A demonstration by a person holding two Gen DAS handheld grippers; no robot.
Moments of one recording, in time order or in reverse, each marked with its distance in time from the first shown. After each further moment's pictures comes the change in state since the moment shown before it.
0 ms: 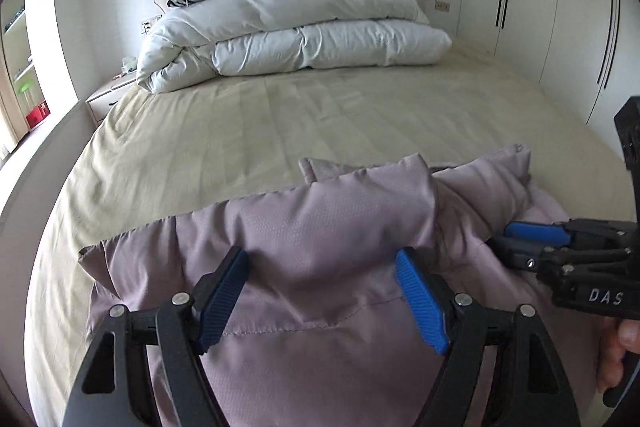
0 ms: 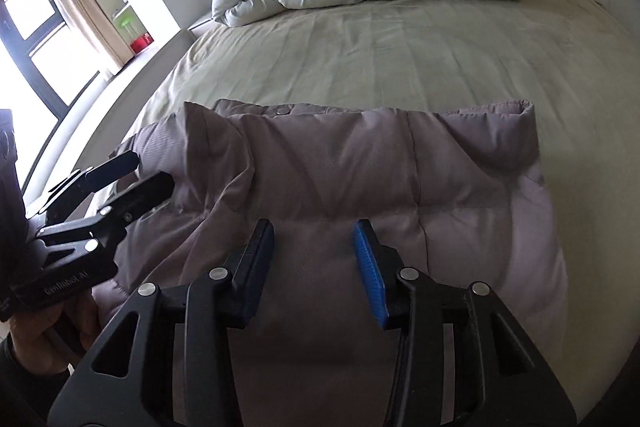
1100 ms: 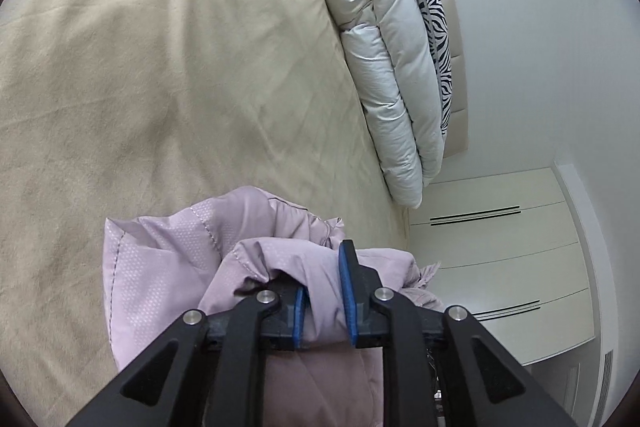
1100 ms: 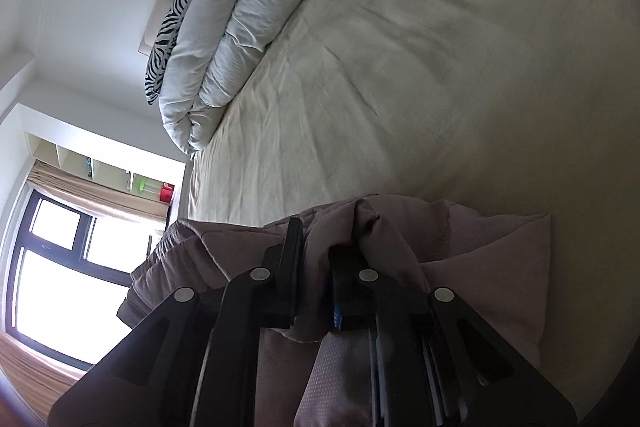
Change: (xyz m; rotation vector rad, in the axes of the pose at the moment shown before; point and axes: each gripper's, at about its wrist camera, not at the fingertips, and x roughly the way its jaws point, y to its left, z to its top) left arm 0.023 0.234 -0.103 -1.099 0.009 -0.633; right arm 0.057 -0.198 0.009 0.674 -0.120 0.298
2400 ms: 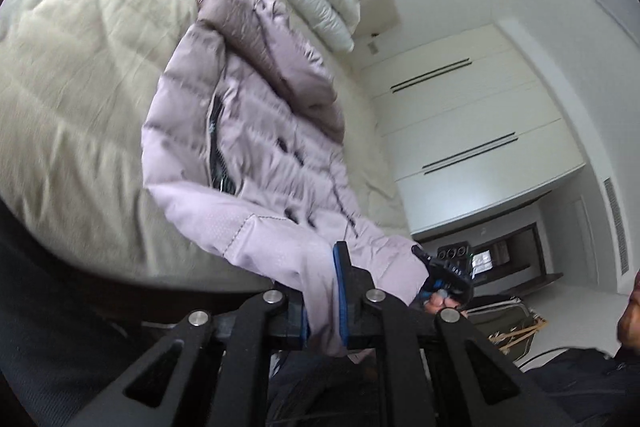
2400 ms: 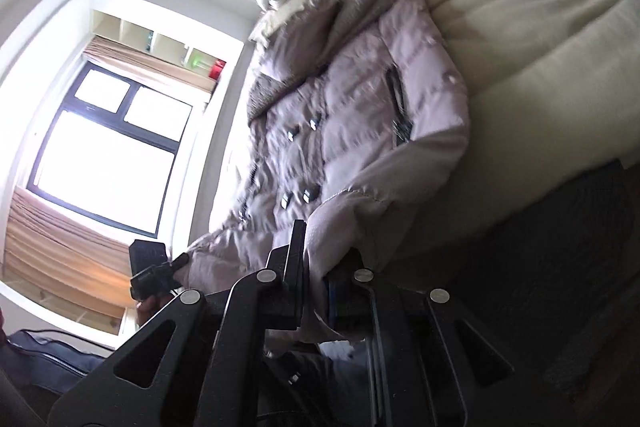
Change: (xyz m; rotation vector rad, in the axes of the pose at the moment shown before) left arm -0.308 -0.031 -0.347 0.308 0.254 -0.077; right arm -0.414 -0.040 -0.384 -0.235 0.234 0.144
